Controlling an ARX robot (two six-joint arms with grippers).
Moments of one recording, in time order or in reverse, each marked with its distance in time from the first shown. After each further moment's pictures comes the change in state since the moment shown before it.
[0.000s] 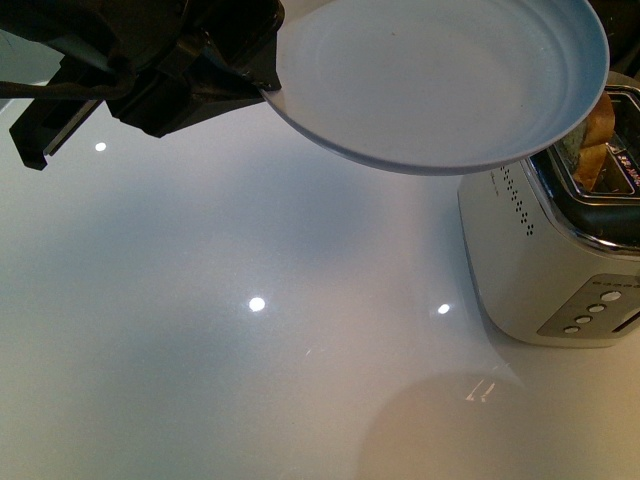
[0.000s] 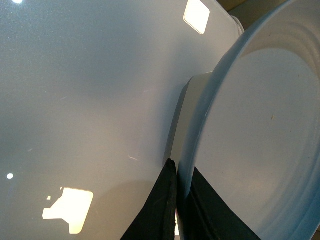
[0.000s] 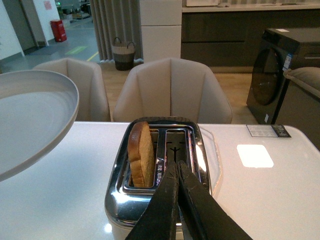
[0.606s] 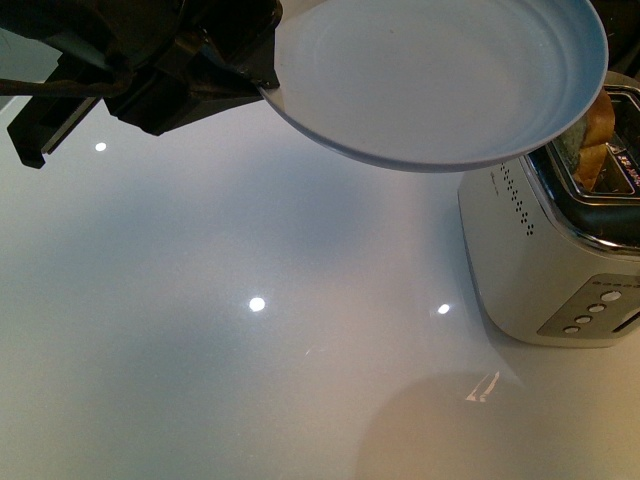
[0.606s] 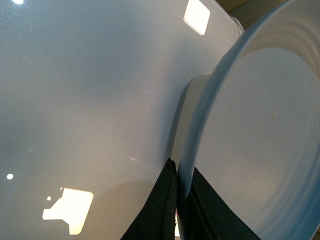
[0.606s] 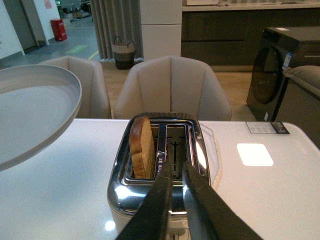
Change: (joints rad) left arm 0.000 0.000 0.000 0.000 0.000 0.000; right arm 0.000 -0.183 0.000 -0.189 0.000 0.000
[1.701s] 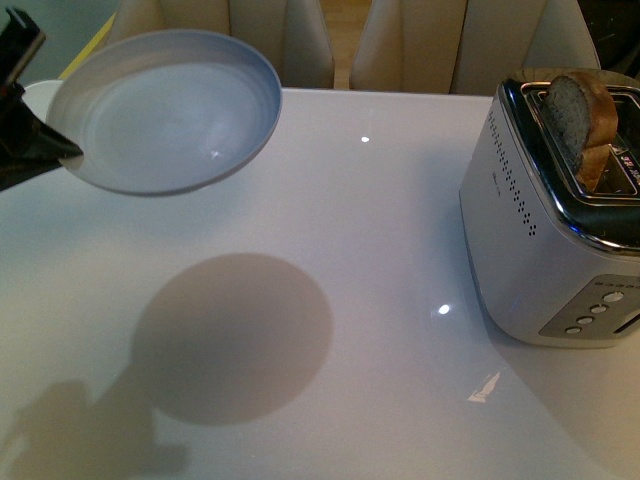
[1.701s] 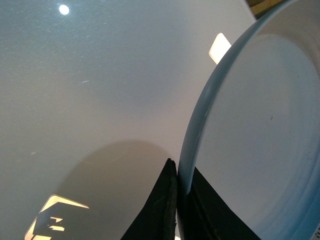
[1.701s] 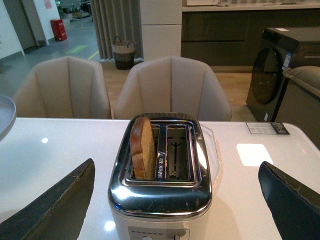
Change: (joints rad) left arm 0.537 0.296 -0.071 0.293 0.258 0.226; right arm 0.000 -0.002 0.000 0.000 0.000 0.000
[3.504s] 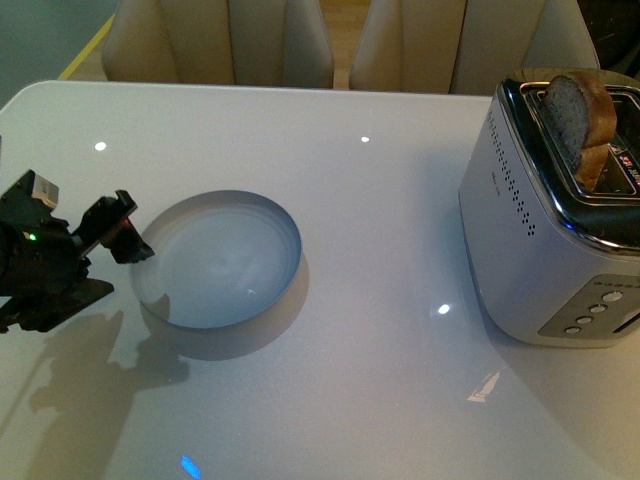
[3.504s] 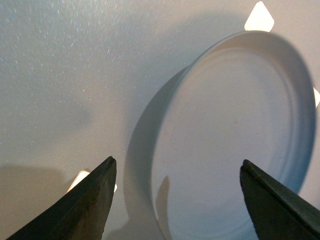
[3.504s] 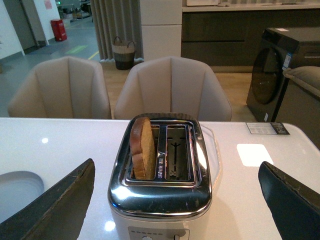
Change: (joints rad) left arm -0.006 0.377 -0.008 0.245 -0.041 0.062; right arm 0.000 0.000 0.000 0.000 0.000 0.000
